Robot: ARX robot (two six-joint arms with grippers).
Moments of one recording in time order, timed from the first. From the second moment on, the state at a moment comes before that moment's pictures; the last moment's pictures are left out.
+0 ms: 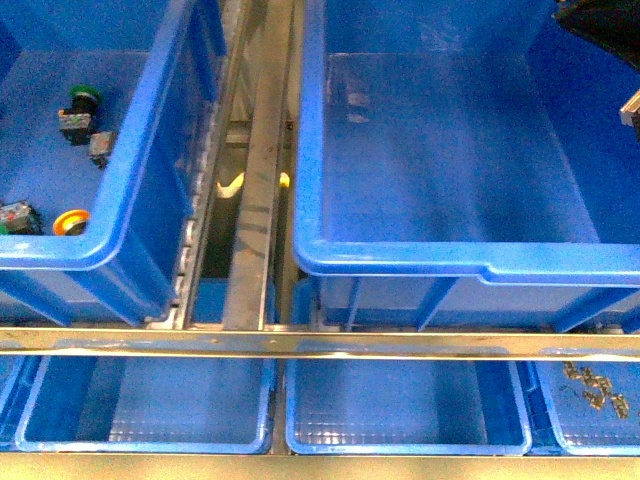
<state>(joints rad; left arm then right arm) -0.13 1.00 0.16 0.82 -0.12 -0.03 0.15 1.43 0.66 0.47 -0.24 -0.71</state>
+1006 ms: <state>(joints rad) 0.00 0.33 0.02 0.33 0.00 -0.01 0.19 1.42 0.62 0.50 -0.17 -0.64</state>
